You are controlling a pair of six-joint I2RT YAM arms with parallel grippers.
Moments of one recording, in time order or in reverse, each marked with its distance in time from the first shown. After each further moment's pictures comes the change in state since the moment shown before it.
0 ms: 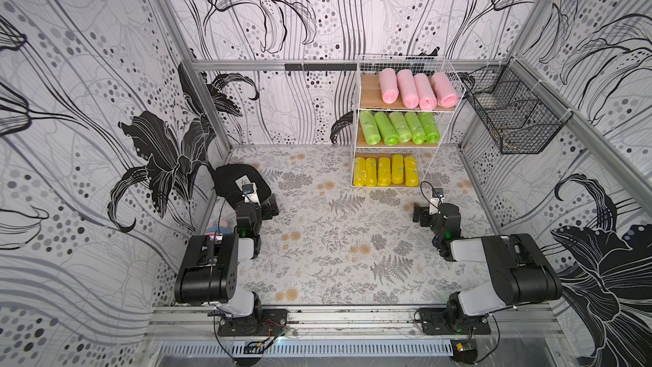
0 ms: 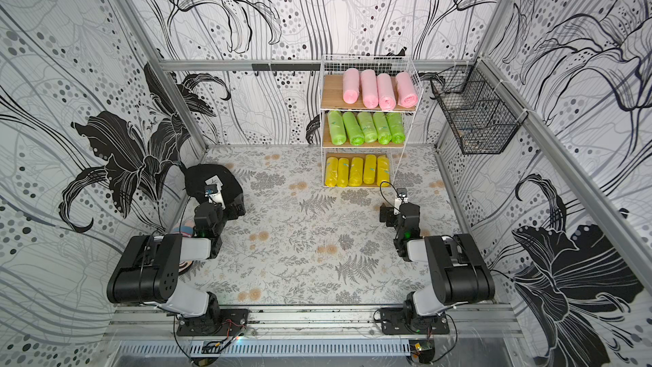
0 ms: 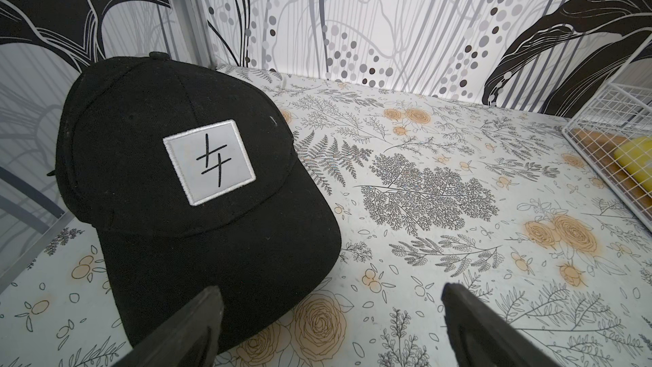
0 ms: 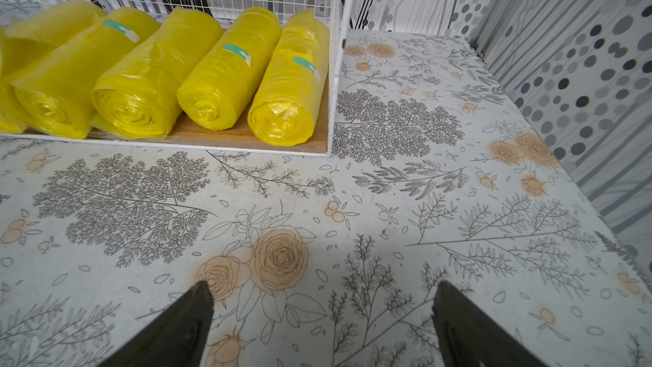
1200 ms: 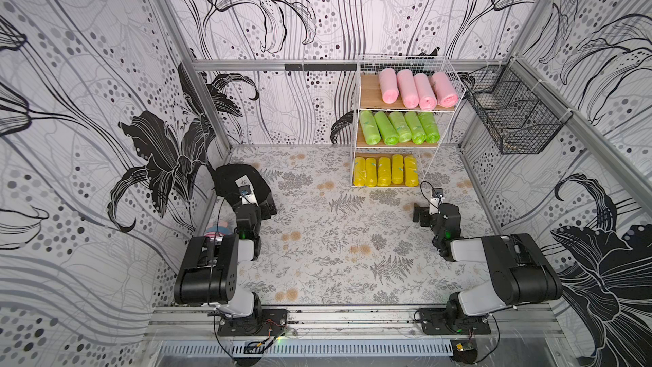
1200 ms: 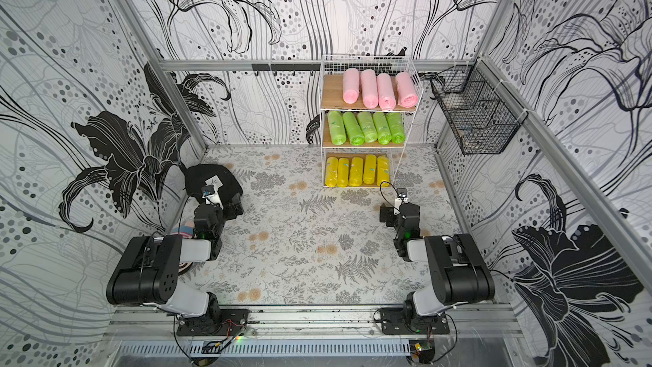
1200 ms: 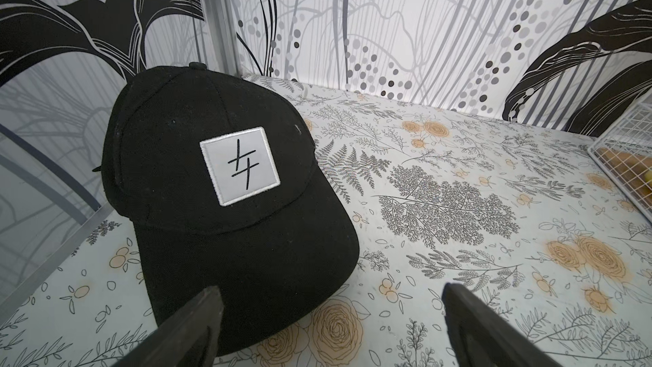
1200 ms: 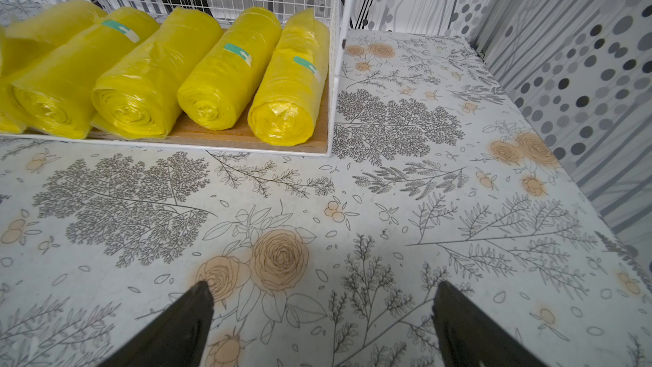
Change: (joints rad) left arm -0.008 -0.006 -0.019 0.037 -0.071 -0.018; right arm 0.000 0.000 0.000 0.000 0.000 0.000
